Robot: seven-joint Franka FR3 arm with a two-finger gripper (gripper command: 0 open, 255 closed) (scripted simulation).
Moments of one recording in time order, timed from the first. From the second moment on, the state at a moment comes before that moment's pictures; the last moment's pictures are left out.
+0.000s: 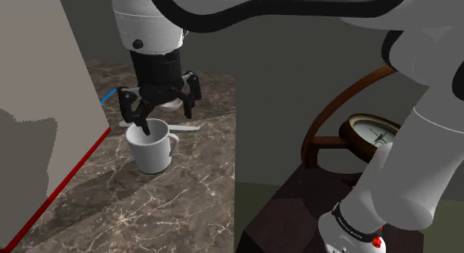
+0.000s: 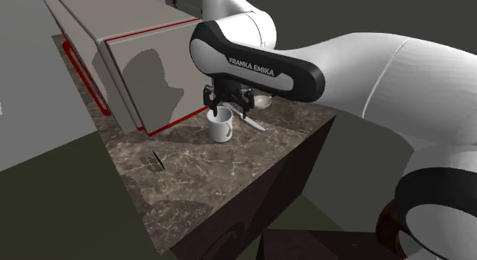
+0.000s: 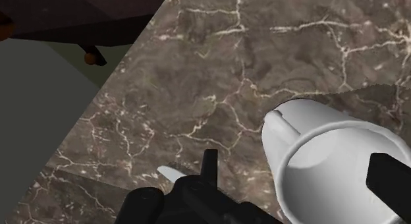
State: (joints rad) arm 0.18 0.12 0.58 -1.53 -0.08 1.60 0.88
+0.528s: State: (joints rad) arm 0.37 0.44 0.60 -1.16 -0.27 1.47 1.02
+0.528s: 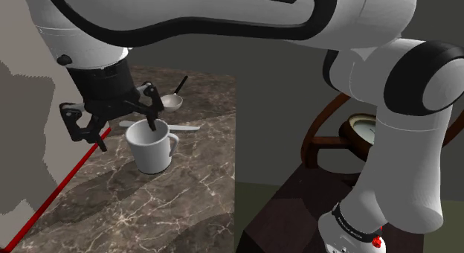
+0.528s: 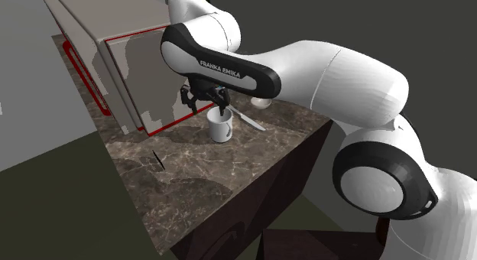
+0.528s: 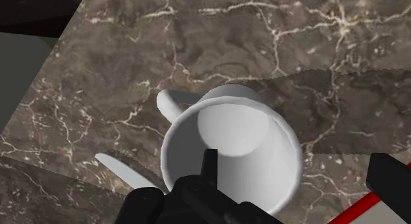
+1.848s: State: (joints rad) arm 0.35 0.42 0.60 -1.25 -0.26 1.54 1.02
